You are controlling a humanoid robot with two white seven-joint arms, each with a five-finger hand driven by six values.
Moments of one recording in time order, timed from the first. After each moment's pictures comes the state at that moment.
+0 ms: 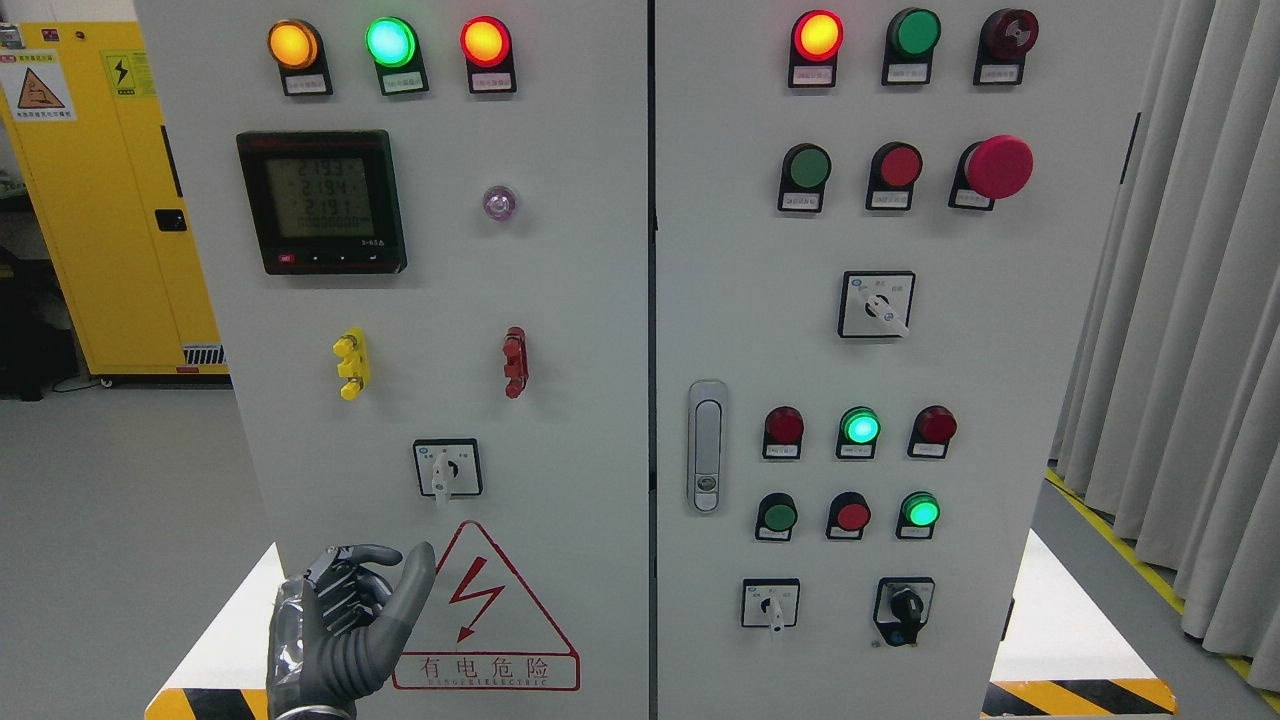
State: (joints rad) left arm -0.24 -0.12 -0.01 -2.02 -0.15 0.49 0.26; right arm 0.12 0.12 0.05 -0.13 0.00 -0.09 -0.24
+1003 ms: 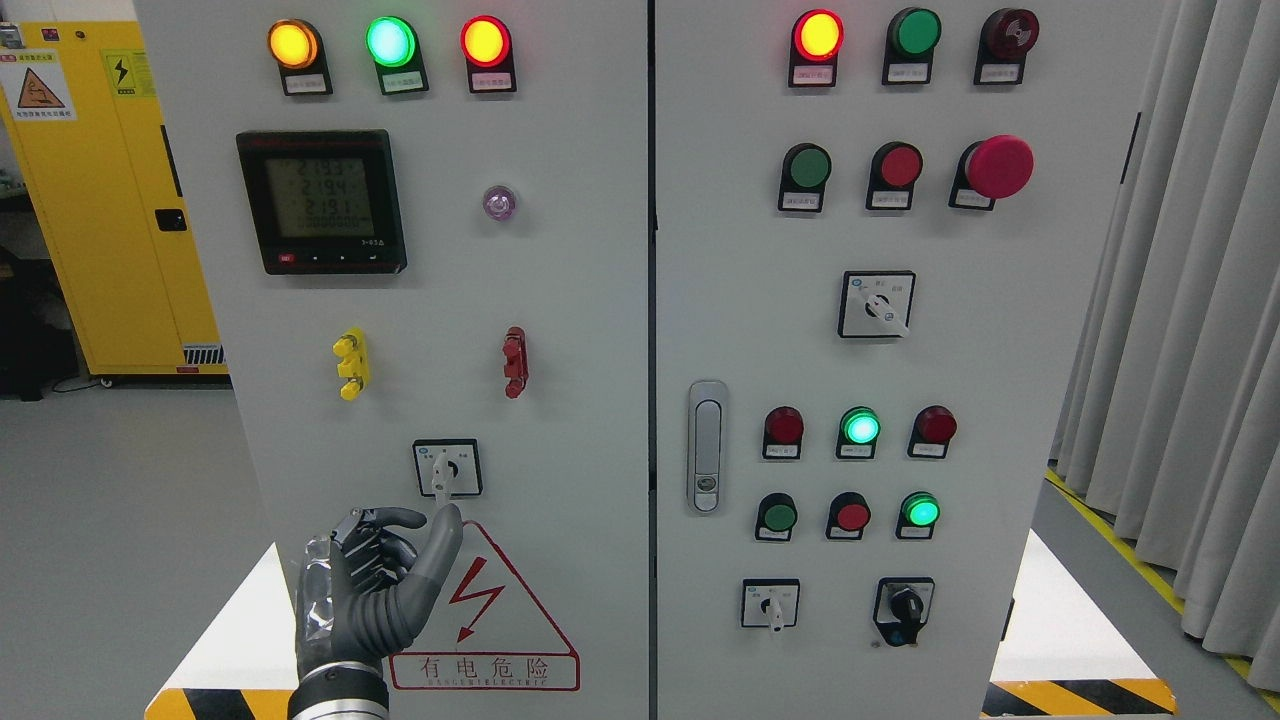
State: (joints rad) left arm -0.32 -0.13 -0.06 -2.00 -0.19 0.57 0.30; right arm 0.12 0.12 0.05 -0.13 0.00 -0.09 -0.24
